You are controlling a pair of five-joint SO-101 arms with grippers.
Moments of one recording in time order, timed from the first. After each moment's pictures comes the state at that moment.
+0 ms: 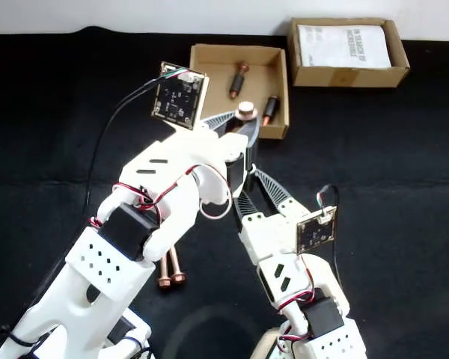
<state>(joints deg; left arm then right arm) 30.5 -43.4 29.8 35.8 21.5 -30.0 -103.6 95.7 15.8 -5.1</state>
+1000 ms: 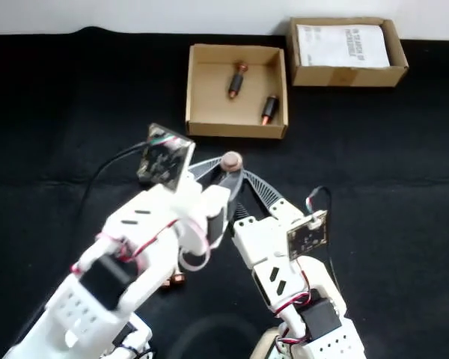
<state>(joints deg) 34.4 -69.0 51.6 40.7 21.2 -30.3 -104.3 95.8 15.8 -2.2</state>
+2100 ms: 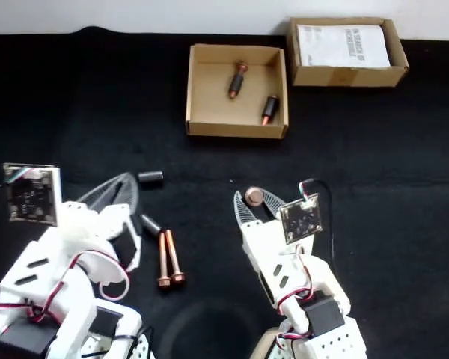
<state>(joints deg) 6.3 -83.5 39.5 72.9 21.8 -27.7 -104.0 92.8 33.6 -2.9</state>
